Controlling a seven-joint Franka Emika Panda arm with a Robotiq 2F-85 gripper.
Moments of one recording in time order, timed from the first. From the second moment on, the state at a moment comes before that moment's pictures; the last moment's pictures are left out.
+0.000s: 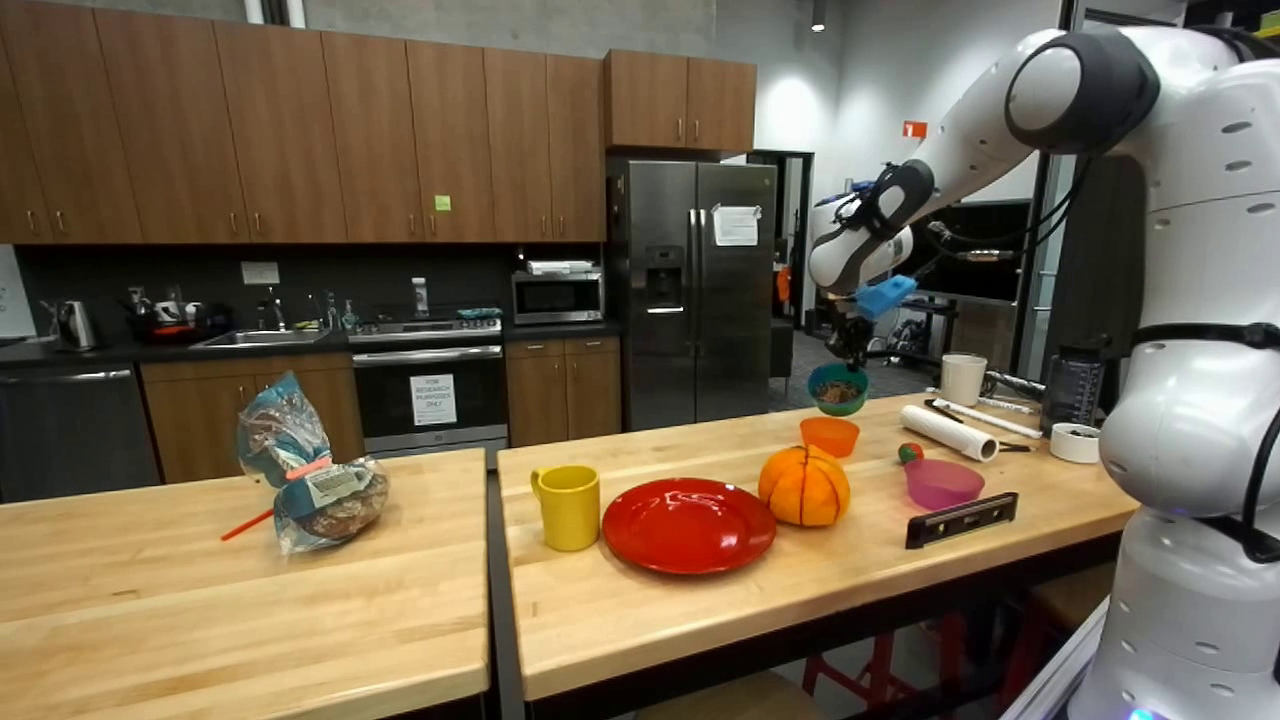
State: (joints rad) arm -0.20 0.15 -0.20 -2.00 -0.39 2.28 -0.15
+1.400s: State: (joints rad) arm -0.16 0.18 -0.20 -2.09 -1.01 2.43 0.35
